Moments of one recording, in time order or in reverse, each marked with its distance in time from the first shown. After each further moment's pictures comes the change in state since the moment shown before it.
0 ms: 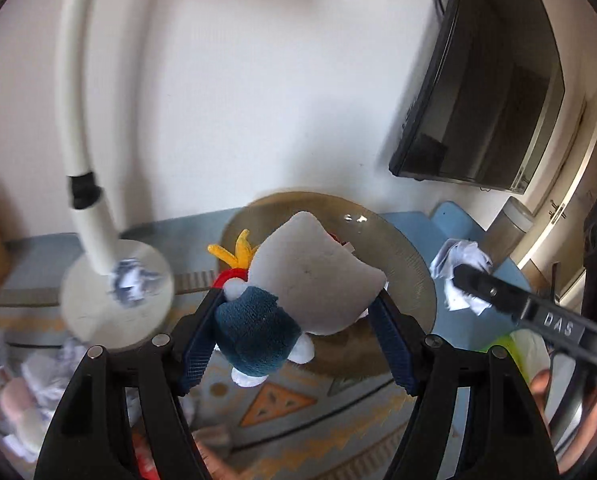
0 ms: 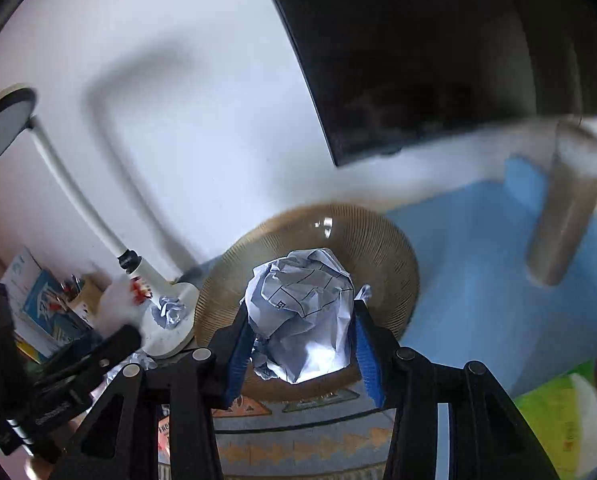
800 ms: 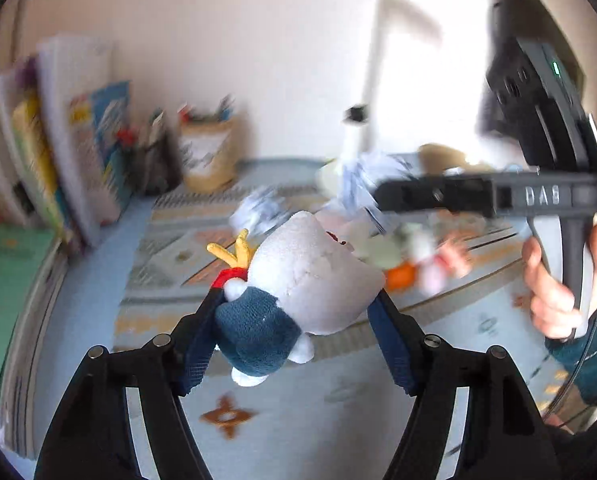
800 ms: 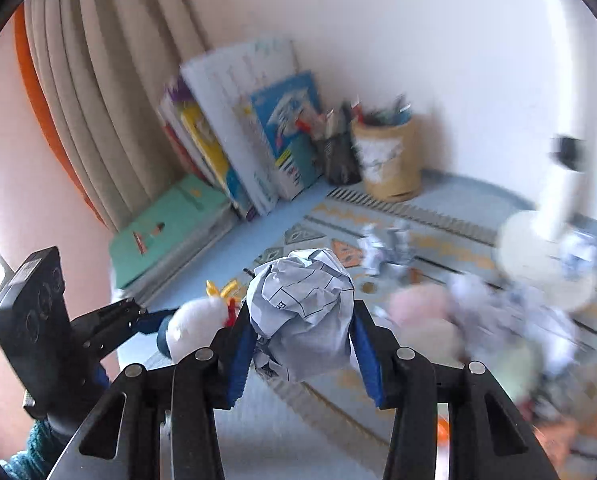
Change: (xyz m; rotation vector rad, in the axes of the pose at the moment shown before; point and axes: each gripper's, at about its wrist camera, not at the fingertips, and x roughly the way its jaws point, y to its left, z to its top) left arm -0.243 0.212 -0.168 0.041 -0.061 0.242; right arm 0.055 0.341 -0.160 -0.561 0.262 0.628
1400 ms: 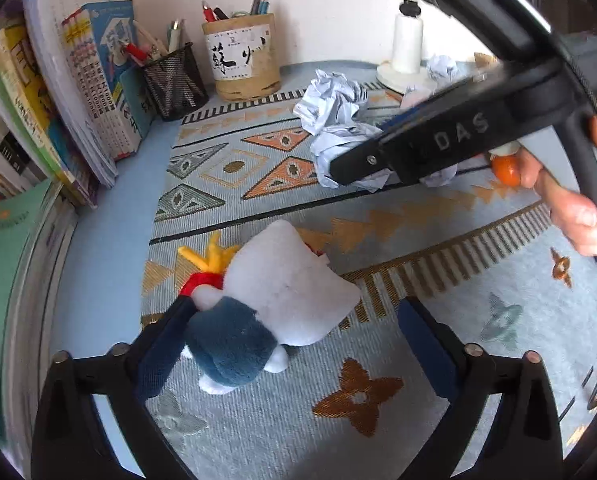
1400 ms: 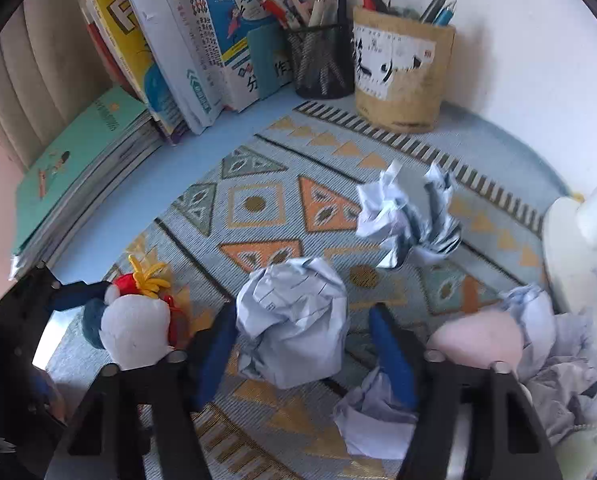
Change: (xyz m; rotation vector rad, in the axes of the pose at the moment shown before) left arm 0.069 0.078 -0.057 0.065 0.254 0.125; right arm 0.161 0.009 0.012 -0.082 0.344 -0.172
